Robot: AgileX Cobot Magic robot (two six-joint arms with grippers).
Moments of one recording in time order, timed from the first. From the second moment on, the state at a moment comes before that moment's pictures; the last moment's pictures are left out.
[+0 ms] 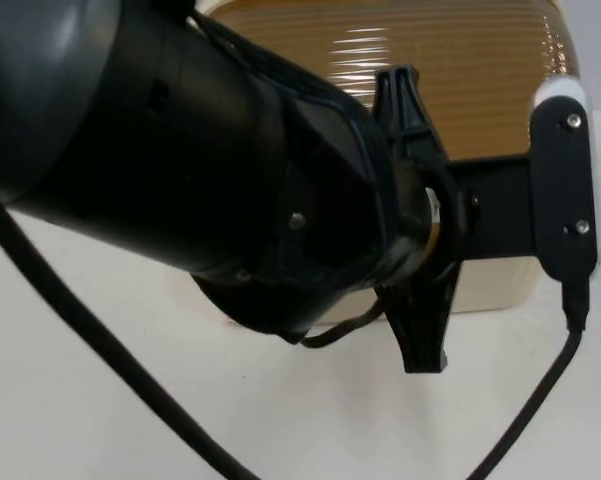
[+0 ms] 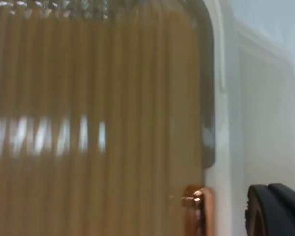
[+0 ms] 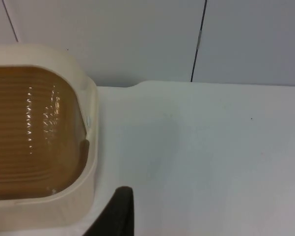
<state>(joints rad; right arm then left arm) 0.11 0.70 -0.95 -0.15 0.84 0.09 -1.05 1.87 -0.99 1.74 0.47 -0.96</state>
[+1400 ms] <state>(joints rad) 0.11 0.70 -0.95 -0.15 0.83 0.09 -0.97 1.92 -1.06 1.63 0.40 -0.80</state>
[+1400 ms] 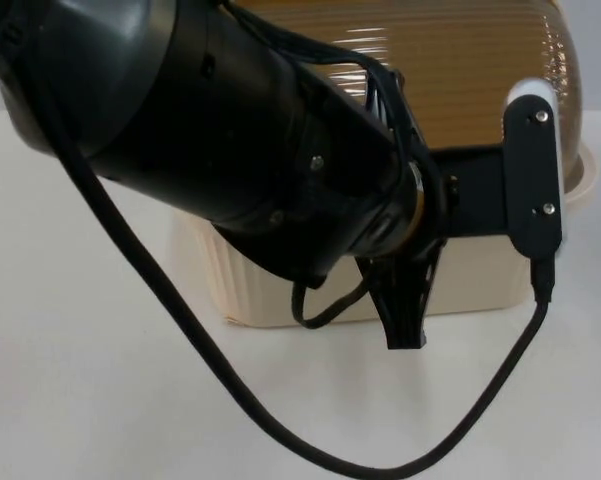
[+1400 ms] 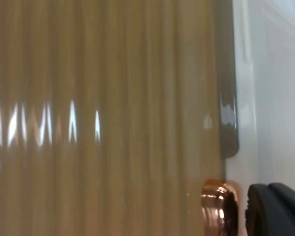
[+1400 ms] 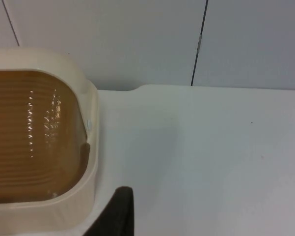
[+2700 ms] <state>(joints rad) 0.11 0.70 -0.95 -0.15 0.83 0.09 -0.92 1.92 -1.14 1.74 0.58 -0.79</state>
